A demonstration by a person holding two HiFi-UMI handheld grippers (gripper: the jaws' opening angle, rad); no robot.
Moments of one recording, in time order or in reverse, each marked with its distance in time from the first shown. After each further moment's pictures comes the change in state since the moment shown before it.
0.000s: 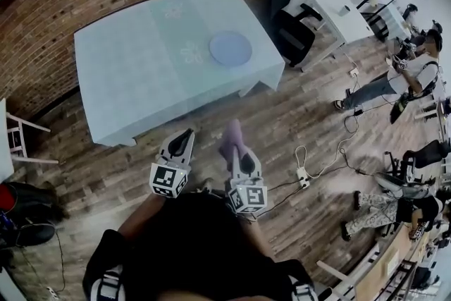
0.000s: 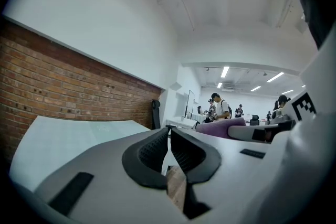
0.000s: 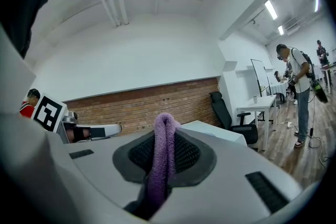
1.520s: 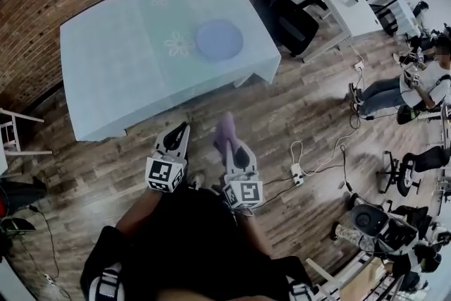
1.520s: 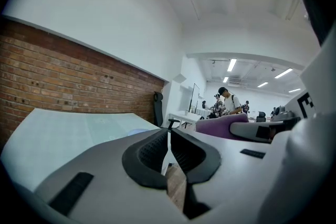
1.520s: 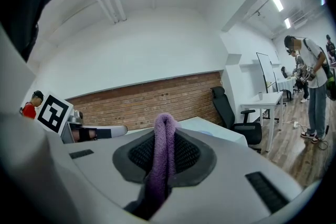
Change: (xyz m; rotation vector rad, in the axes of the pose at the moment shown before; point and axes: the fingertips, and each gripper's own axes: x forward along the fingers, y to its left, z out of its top) left arm 0.105 -0.020 -0.034 -0.025 0.066 0.058; right arm 0.048 -0.091 -0.013 -0.012 0.057 0.066
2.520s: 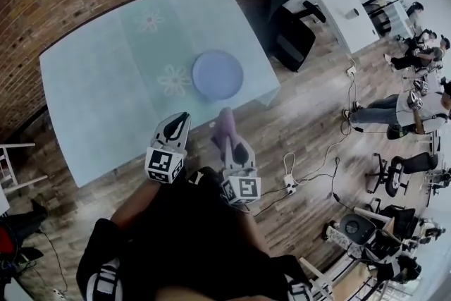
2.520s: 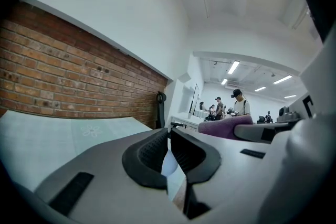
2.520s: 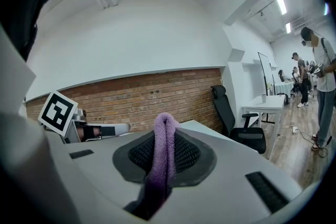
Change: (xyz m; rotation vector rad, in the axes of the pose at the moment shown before) left arm 0.200 0.156 0.067 -0.028 0.021 -0.078; right arm 0.237 -0.045 0.041 -0.017 0.034 -0.089
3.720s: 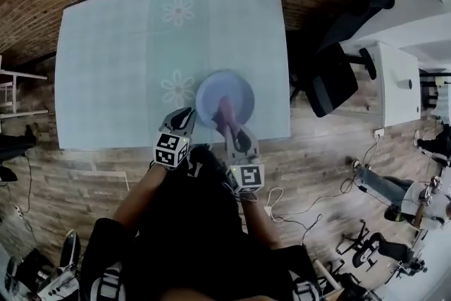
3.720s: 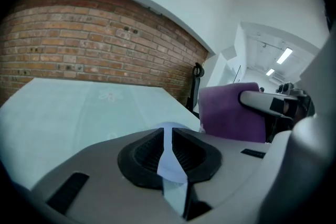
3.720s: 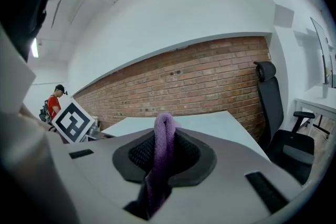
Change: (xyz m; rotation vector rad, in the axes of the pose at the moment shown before) left arm 0.167 0.067 -0.099 -0.238 0.267 0.364; right arm 0.199 -0.102 -0.024 -0.101 0.179 0.492
